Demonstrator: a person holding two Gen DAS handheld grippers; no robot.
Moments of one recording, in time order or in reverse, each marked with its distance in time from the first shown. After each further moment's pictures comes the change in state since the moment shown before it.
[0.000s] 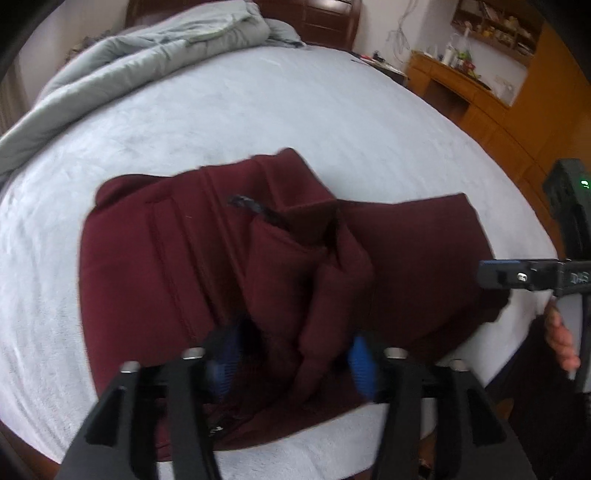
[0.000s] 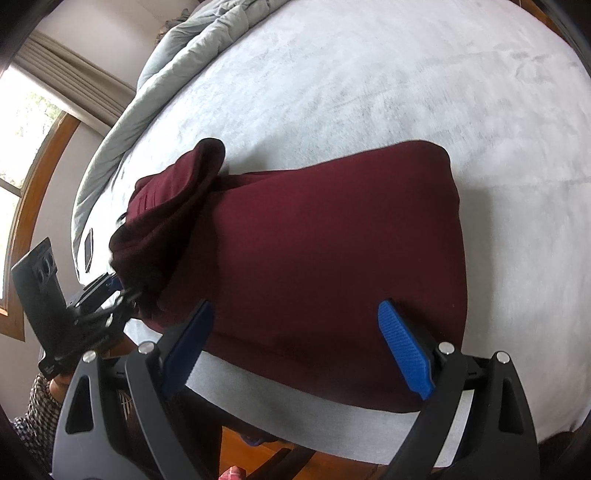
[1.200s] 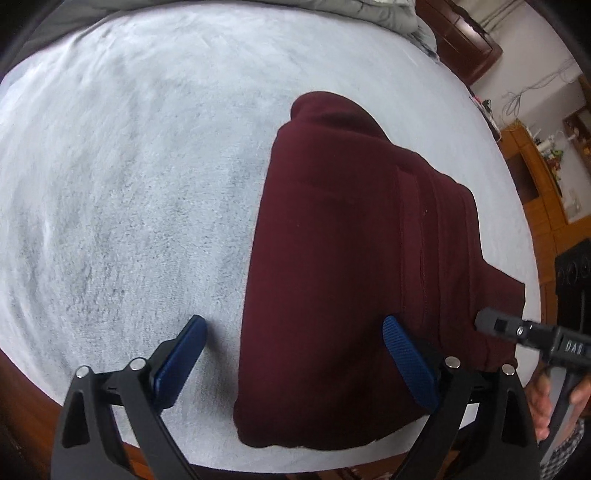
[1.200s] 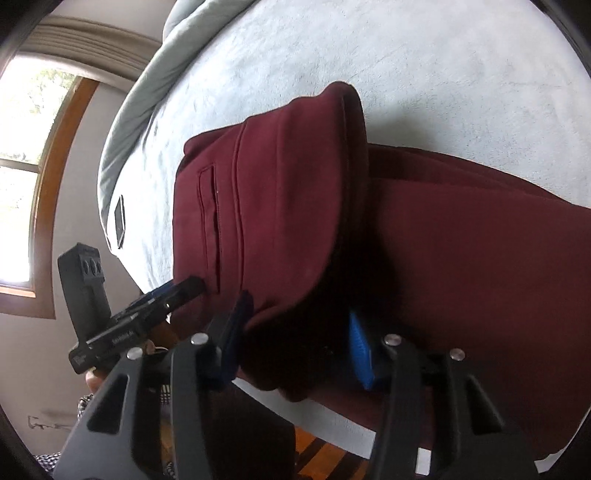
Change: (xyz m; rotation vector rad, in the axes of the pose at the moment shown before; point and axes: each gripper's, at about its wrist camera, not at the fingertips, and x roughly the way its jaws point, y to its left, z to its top) left arm -0.036 0.157 -0.047 -0.512 0.108 0.038; right arm 0.084 0.109 0.050 -0.041 0.241 0.139
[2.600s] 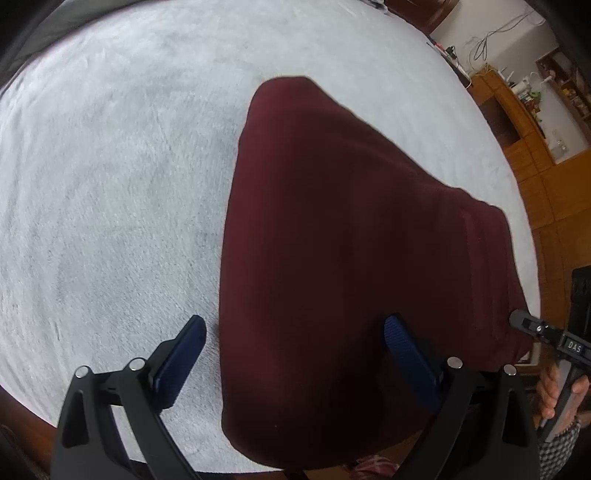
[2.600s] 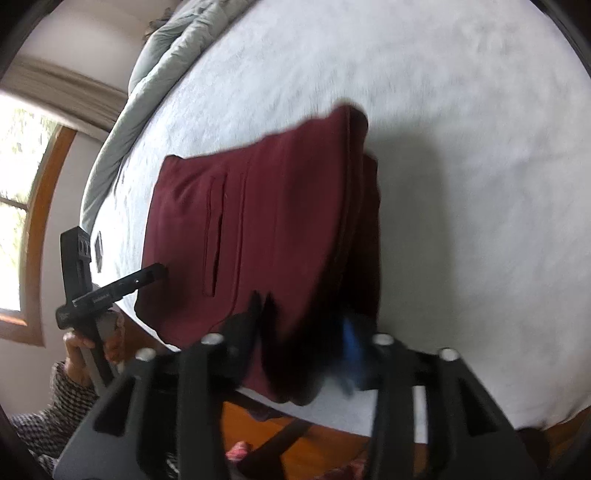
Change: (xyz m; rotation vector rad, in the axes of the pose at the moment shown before) left arm -0.011 -0.026 -0.038 0.177 0.110 -0.030; right arm -0.127 -0.126 -0.063 0.080 -0.179 -0.107
